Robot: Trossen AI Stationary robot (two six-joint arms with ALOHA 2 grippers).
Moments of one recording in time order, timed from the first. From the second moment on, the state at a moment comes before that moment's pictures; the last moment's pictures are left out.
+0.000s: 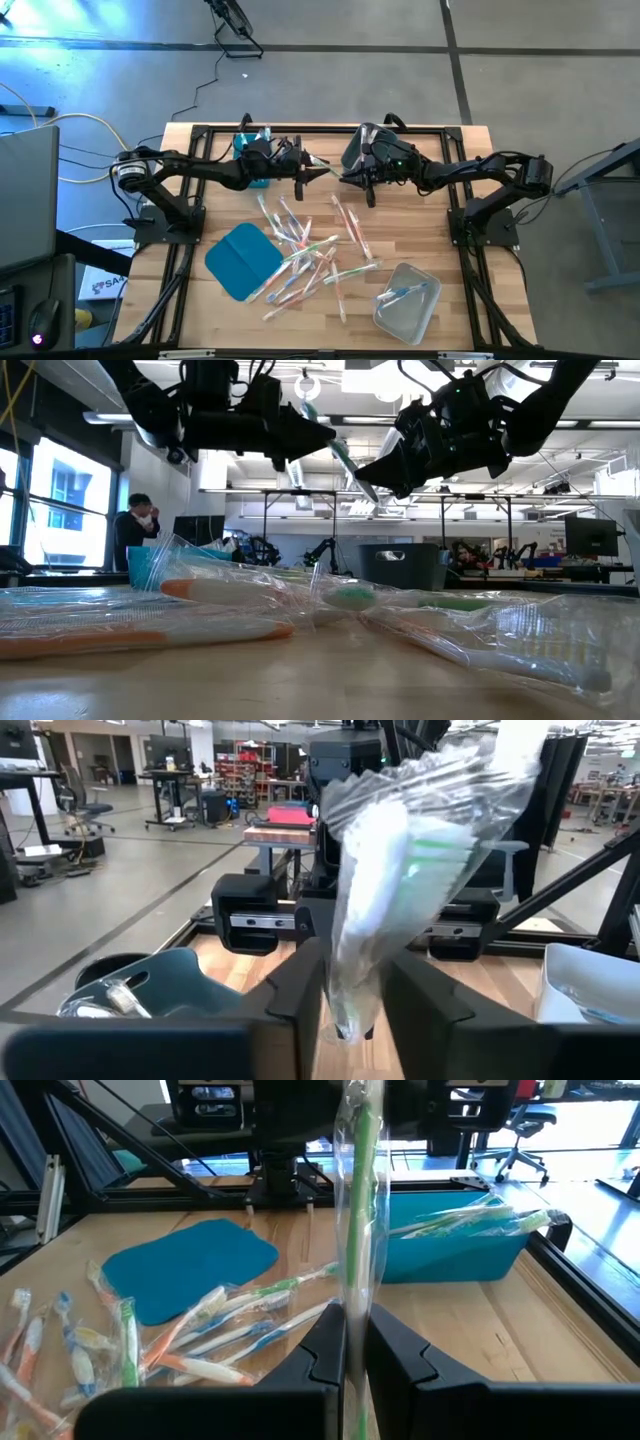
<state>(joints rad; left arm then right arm) 0.33 1.54 0.74 0.89 0.26 -0.04 -0.40 1.48 0.59 0.68 -0.42 -0.06</state>
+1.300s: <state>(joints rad) 0.36 1.44 0.74 0.70 0.25 -0.03 -0.36 1.32 0.59 0.44 -0.34 -0.06</state>
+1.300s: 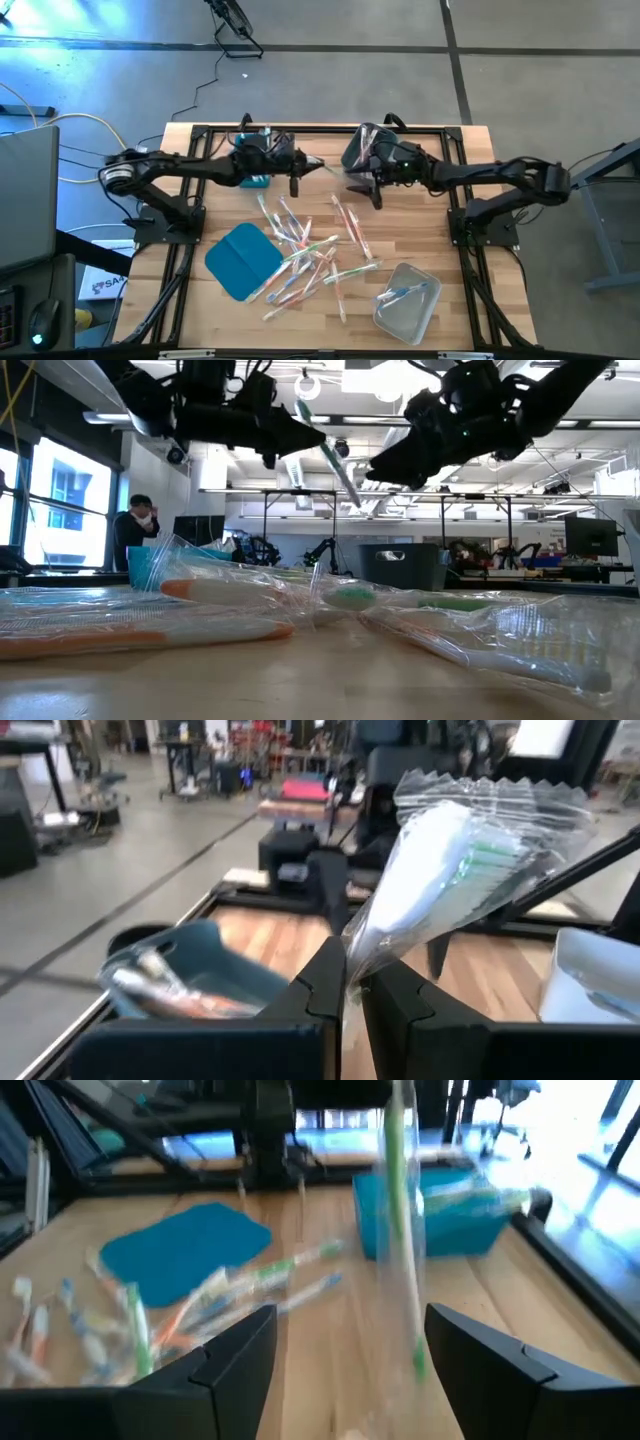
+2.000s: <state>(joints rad) 0.62 0.92 0.74 -0.11 0.09 -0.26 -0.36 1.25 0.59 0.29 -0.21 -0.06</state>
